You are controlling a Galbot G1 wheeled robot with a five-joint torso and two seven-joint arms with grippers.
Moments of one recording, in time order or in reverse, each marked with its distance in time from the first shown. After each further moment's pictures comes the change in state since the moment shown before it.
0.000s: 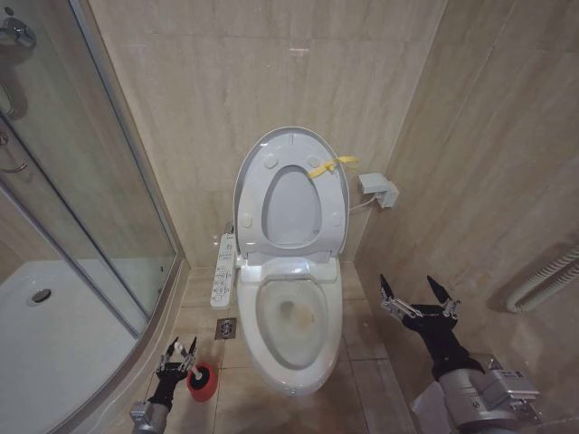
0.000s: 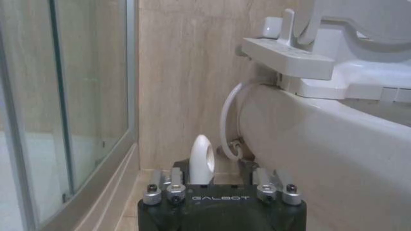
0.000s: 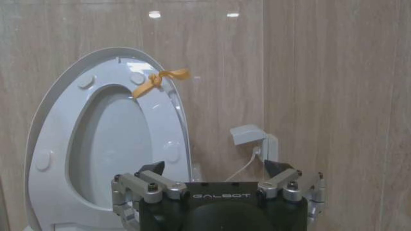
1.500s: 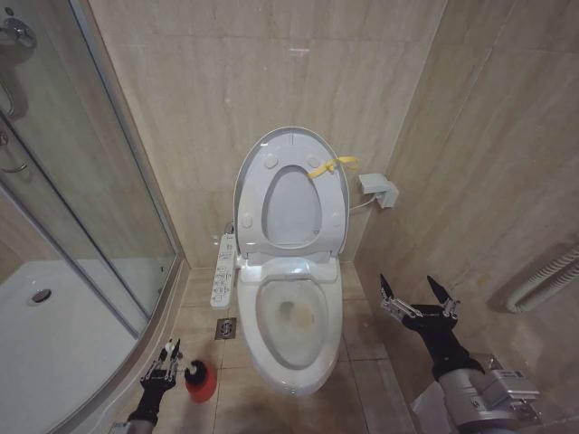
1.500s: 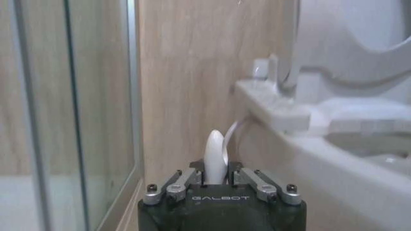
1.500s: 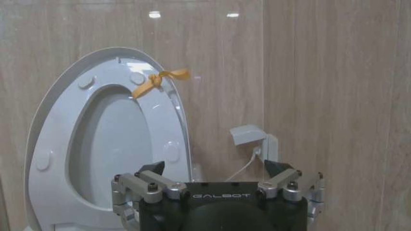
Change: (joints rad) left arm 0.184 -0.019 -0.111 -0.285 0.060 -0.010 0.009; right arm 0.000 0.000 0.000 0.000 0.000 0.000 0.000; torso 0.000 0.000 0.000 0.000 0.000
